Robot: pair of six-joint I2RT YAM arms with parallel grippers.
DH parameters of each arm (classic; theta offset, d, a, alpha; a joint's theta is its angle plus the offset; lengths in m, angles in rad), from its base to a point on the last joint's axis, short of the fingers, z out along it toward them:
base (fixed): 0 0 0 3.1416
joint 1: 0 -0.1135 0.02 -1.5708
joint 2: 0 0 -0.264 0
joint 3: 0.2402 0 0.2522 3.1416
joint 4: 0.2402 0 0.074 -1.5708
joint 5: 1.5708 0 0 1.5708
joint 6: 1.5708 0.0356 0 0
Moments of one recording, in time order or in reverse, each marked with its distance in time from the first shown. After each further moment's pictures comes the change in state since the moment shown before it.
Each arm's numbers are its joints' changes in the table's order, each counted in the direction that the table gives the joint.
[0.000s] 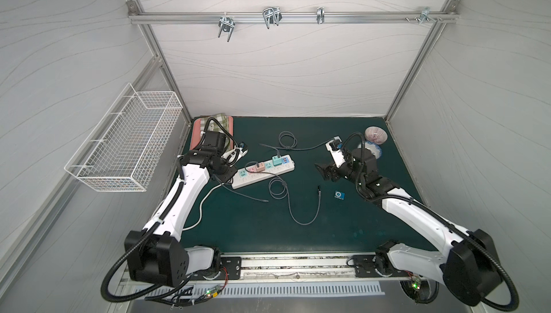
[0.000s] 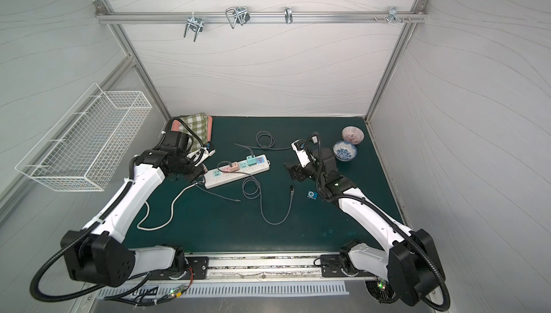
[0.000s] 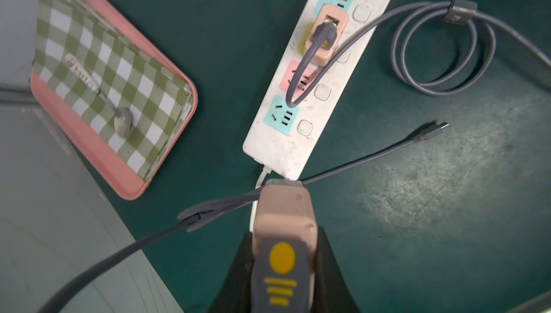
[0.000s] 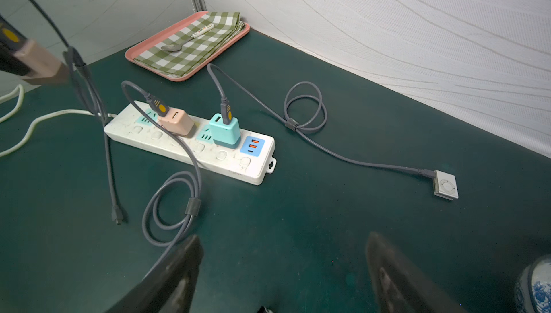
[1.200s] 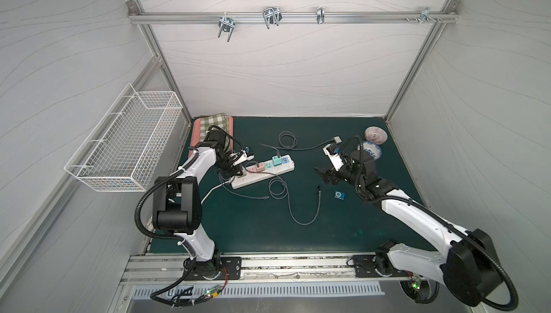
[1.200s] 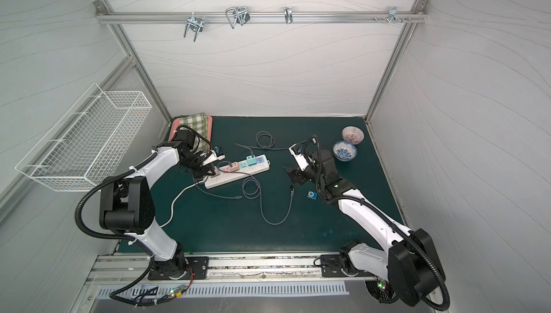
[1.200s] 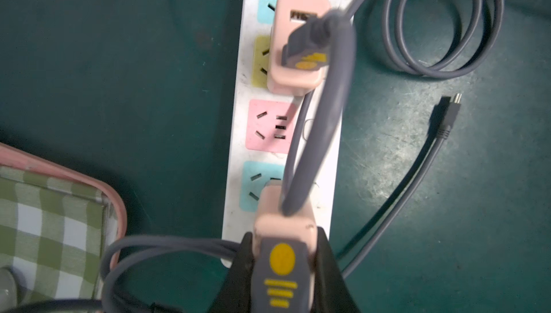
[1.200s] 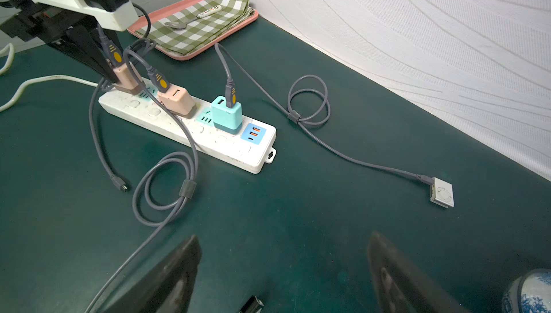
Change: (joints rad) left arm -0.116 -0.368 0.055 -0.118 0.281 0.399; right arm -0.002 -0.014 -0.010 0.002 -0.011 -0.105
